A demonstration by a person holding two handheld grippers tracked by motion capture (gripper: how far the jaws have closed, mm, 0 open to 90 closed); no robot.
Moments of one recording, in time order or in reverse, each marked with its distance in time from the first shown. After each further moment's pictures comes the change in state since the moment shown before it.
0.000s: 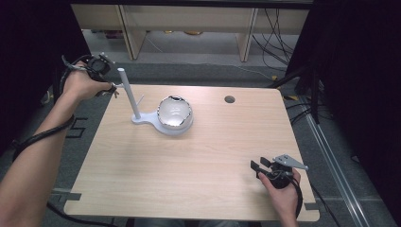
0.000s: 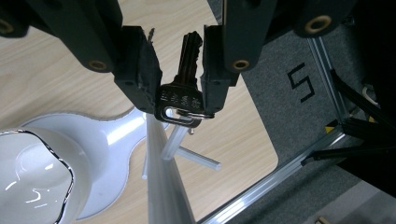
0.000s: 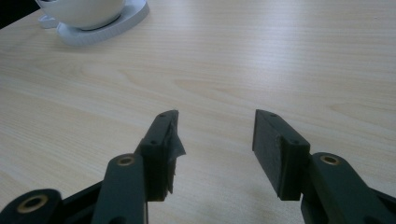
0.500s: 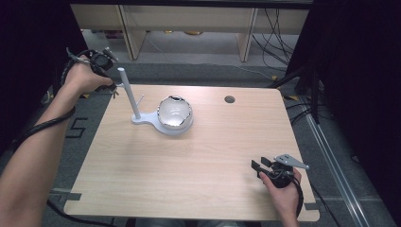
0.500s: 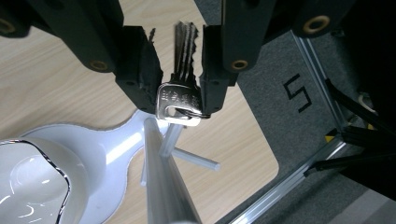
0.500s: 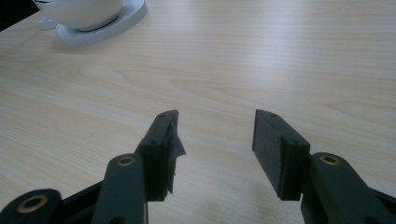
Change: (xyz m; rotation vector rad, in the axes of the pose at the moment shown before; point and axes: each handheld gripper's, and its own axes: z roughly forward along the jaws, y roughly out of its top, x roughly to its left) left arm 0.006 0.019 -0.003 0.071 0.000 0.054; right arm -0.005 -0.001 0.003 -0.003 0.000 0.010
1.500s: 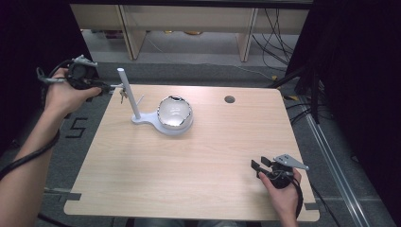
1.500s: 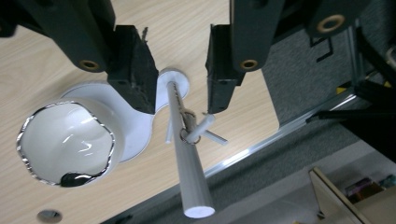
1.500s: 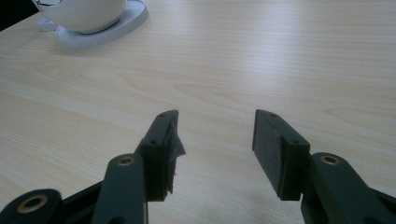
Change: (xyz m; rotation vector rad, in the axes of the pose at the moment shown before) left arm -0.020 -0.073 -0.033 -0.378 -0.038 -0.147; right arm 0.009 0.002 -0.005 0.000 -0.016 0.021
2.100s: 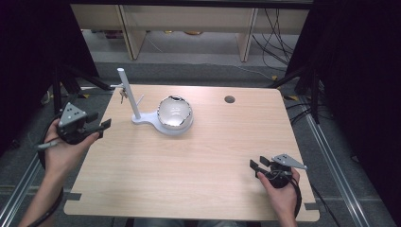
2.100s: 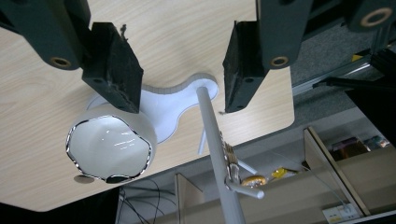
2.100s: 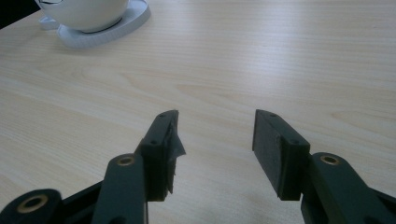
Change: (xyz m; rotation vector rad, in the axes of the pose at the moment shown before) left arm -0.059 -0.121 -0.018 -0.299 0.028 -0.071; right arm 0.002 0.001 0.002 -0.004 0.010 -0.020
